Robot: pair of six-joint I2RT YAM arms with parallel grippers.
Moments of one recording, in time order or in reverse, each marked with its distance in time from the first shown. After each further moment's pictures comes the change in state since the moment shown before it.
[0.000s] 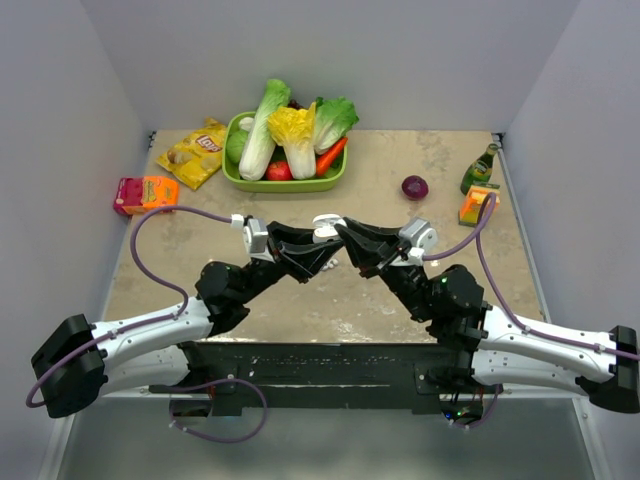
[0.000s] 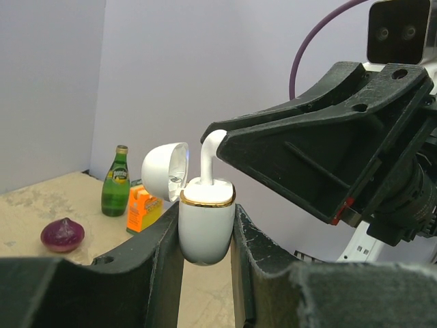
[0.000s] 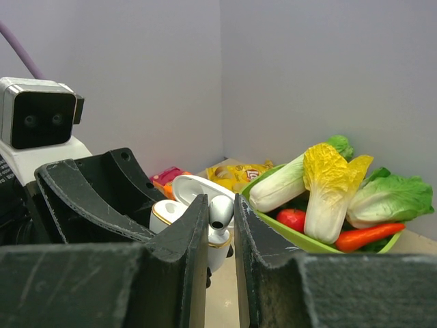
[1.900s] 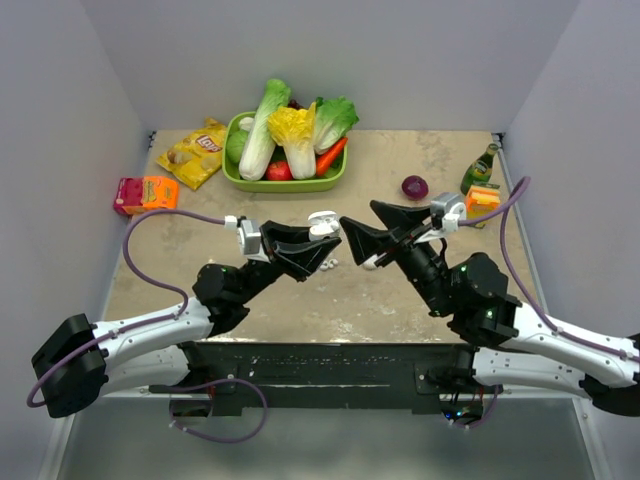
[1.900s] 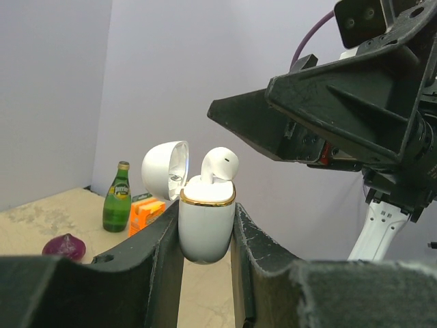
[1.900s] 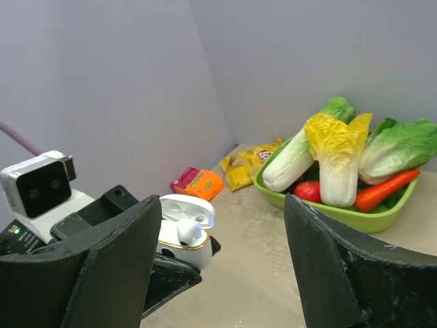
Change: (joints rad) left arm 0.000 0.004 -0.010 0.068 -0.011 0.001; right arm 0.000 -0.041 0.194 -0.316 0.133 0.271
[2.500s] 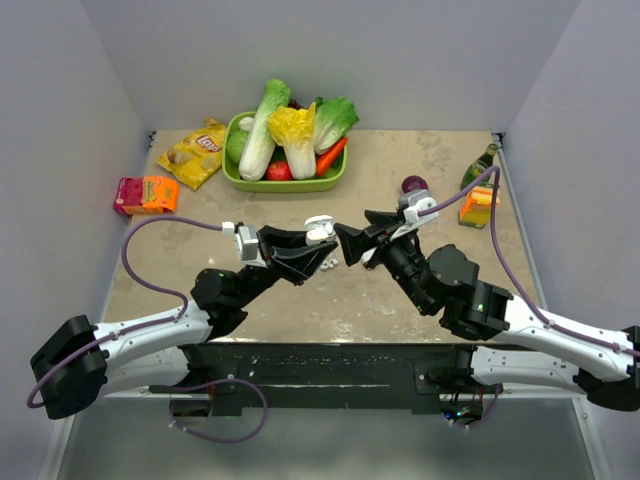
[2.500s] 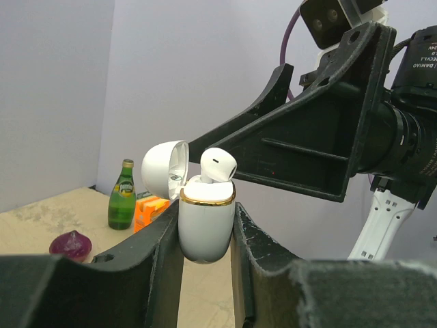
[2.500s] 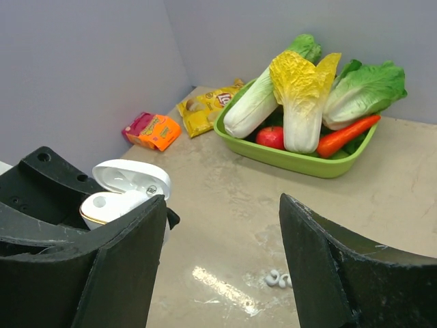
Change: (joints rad) left arm 0.000 -0.010 -0.048 0.042 -0.001 0.019; right arm 0.000 0.073 0.072 -0.253 0.091 0.035
